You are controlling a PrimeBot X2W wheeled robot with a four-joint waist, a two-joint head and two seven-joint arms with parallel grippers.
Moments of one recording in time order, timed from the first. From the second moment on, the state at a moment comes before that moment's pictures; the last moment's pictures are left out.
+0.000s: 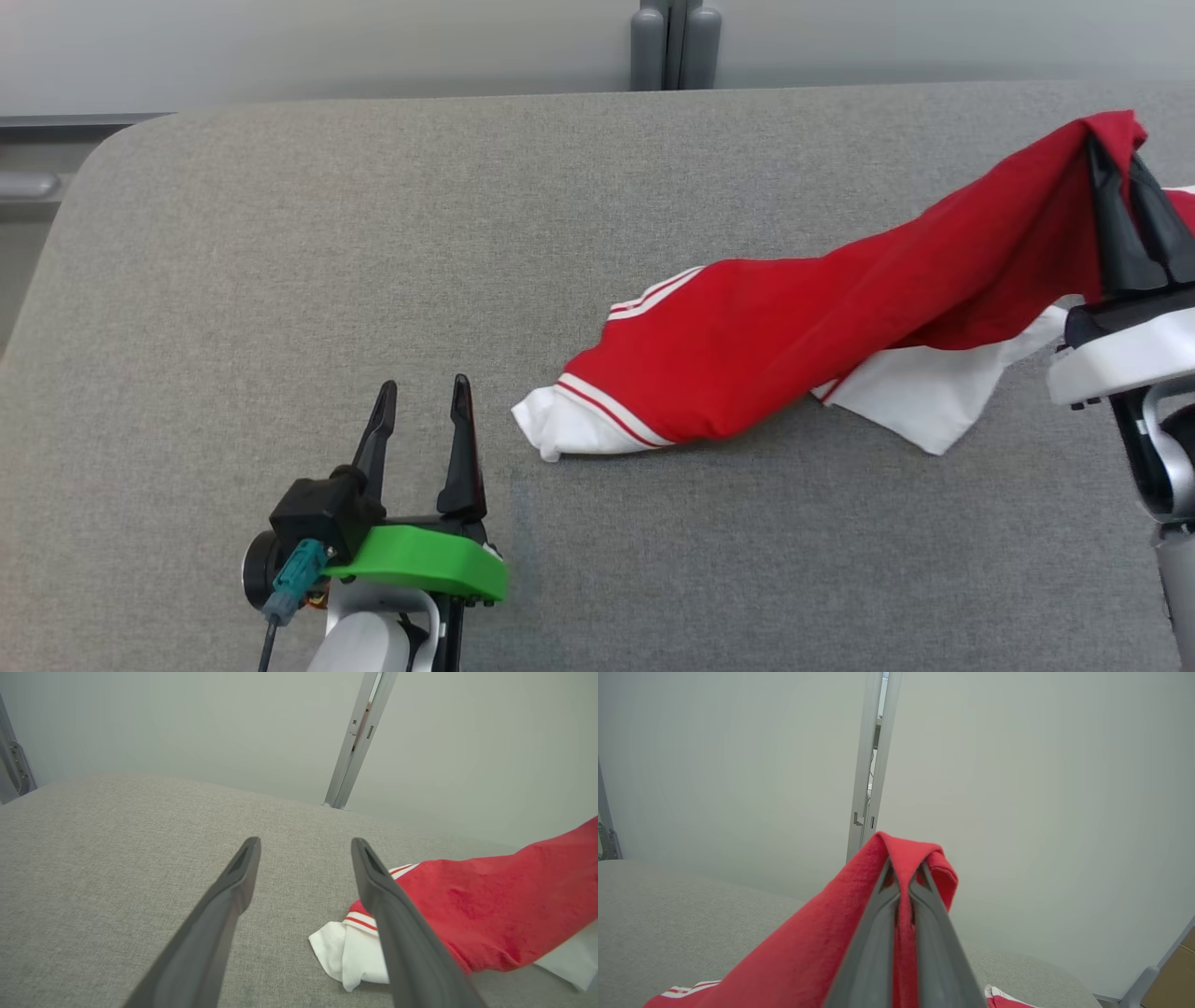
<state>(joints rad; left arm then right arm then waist) -0.14 0.05 -0.35 0.18 -0.43 0.13 -0.26 -0.31 -0.31 -0.04 -0.07 0.13 0.13 -0.04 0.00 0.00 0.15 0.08</state>
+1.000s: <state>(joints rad) -0.28 0.05 -0.42 0.13 -0.44 0.13 -0.26 -1.04 -0.43 0.18 0.89 0.00 0.13 -0.16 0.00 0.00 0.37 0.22</state>
